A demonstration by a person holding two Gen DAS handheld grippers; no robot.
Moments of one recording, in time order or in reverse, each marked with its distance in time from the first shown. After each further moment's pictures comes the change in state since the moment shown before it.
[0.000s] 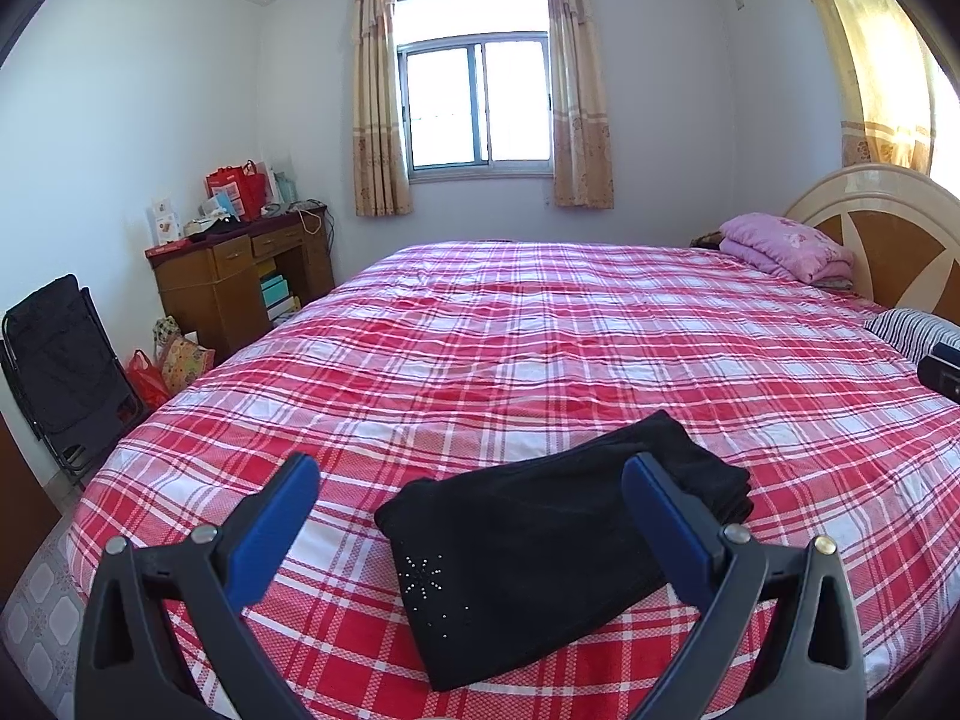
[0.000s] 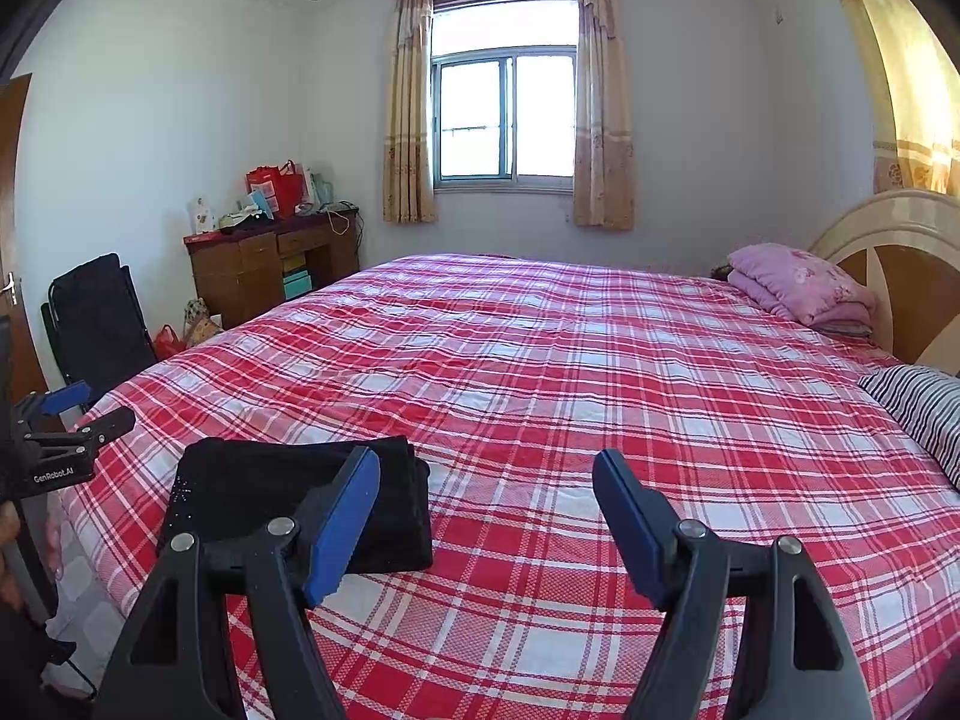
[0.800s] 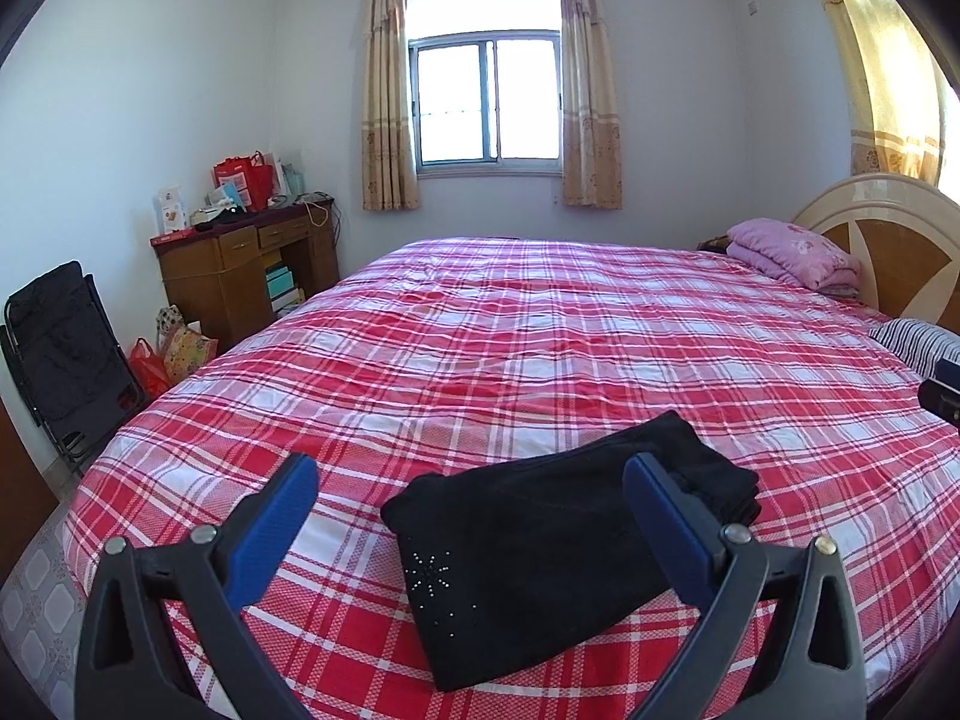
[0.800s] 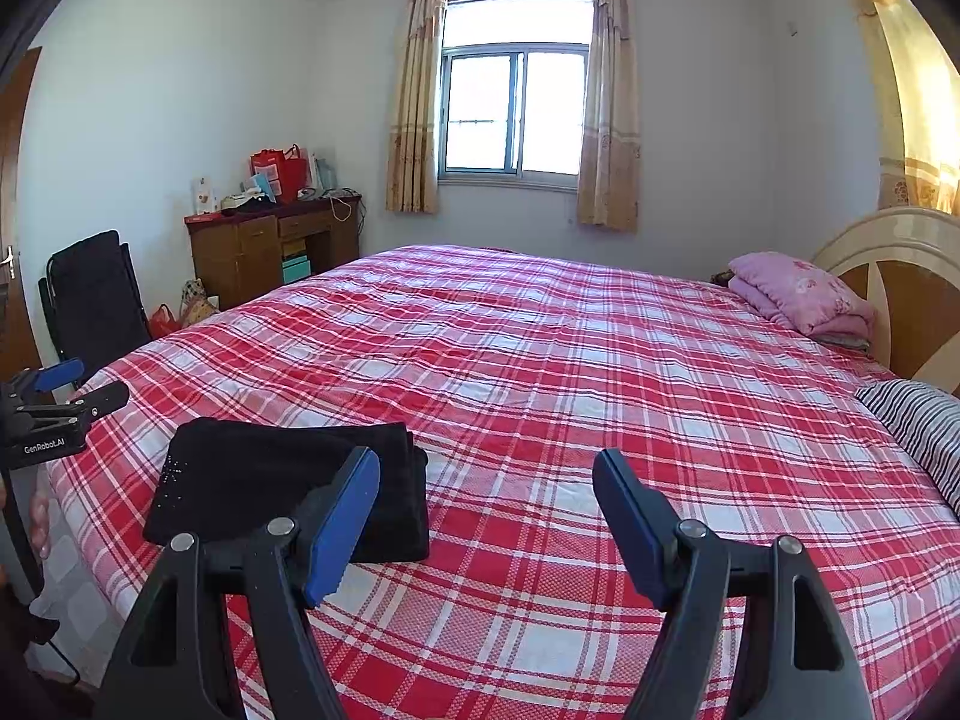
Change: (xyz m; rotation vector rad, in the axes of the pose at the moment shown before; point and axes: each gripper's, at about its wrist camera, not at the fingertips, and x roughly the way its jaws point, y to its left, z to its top) left arm 0.008 0.007 -0.005 -0.022 0.011 0.000; right arm 0.006 0.011 -0.005 -0.044 0.014 -0.015
